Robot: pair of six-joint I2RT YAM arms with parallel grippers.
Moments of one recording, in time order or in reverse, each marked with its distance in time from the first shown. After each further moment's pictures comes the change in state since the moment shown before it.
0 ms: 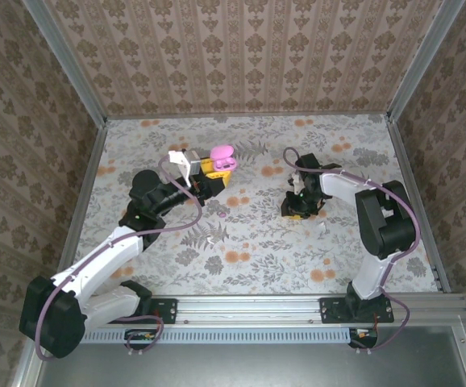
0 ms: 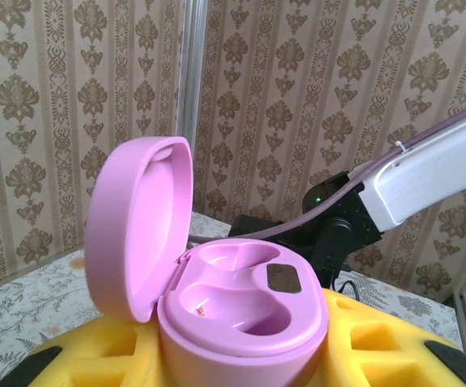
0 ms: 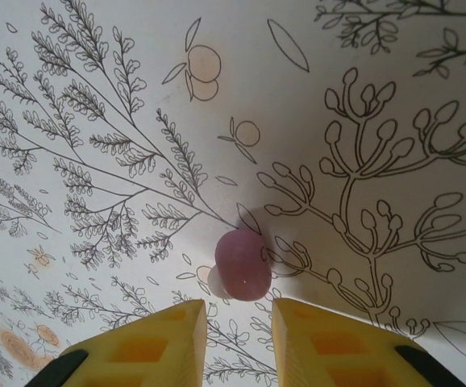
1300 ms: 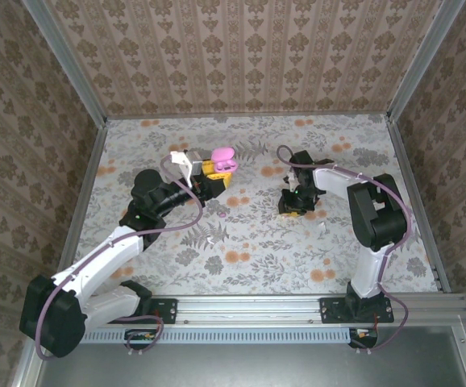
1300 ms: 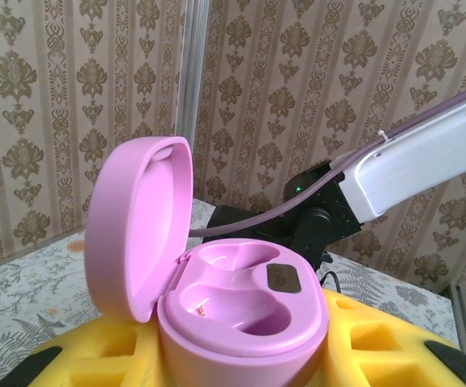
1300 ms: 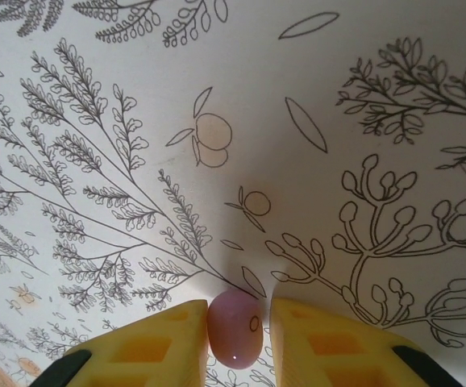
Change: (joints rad) left arm -0.001 0.004 0.000 -0.040 -0.001 0.000; right arm 0.028 0.086 0.088 -0.029 0.047 -0.023
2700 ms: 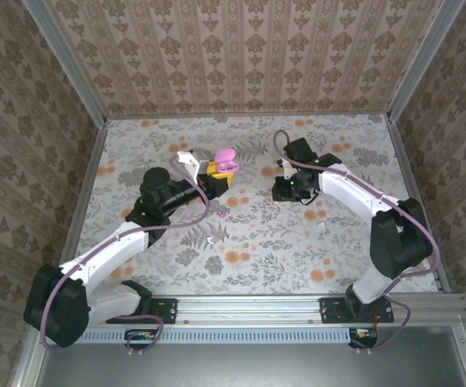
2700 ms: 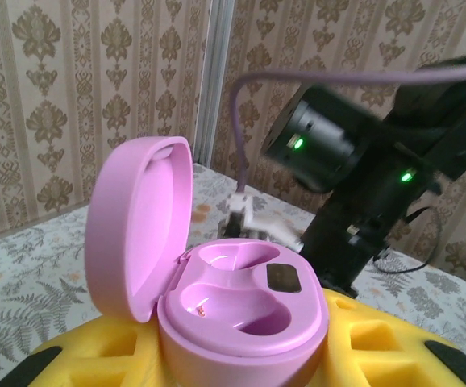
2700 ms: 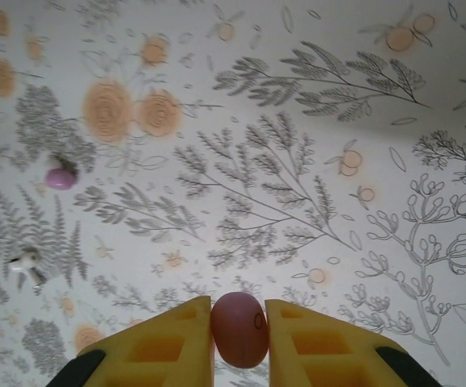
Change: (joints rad) left arm -0.012 0.078 0.000 -0.018 -0.068 0.035; right arm 0.108 -0.257 0.057 -0.029 0.090 0.051
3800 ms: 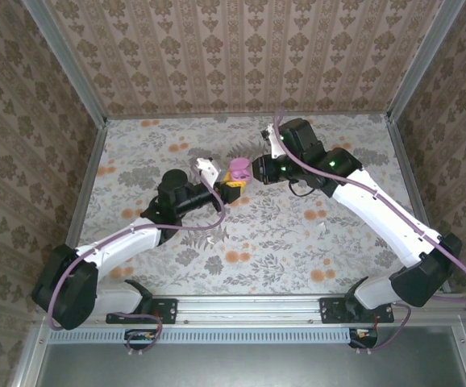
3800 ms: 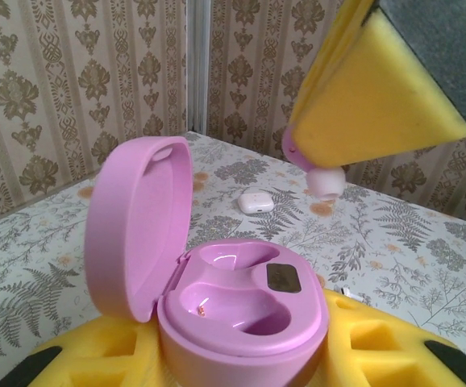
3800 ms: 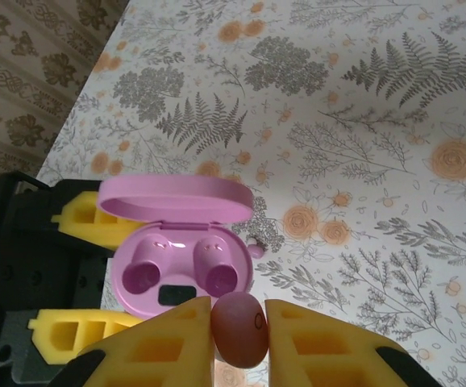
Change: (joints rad) left arm -0.086 0.113 -0.001 0.033 -0.055 0.129; right arm 0.210 -0.196 0.270 -0.016 0.100 0.035
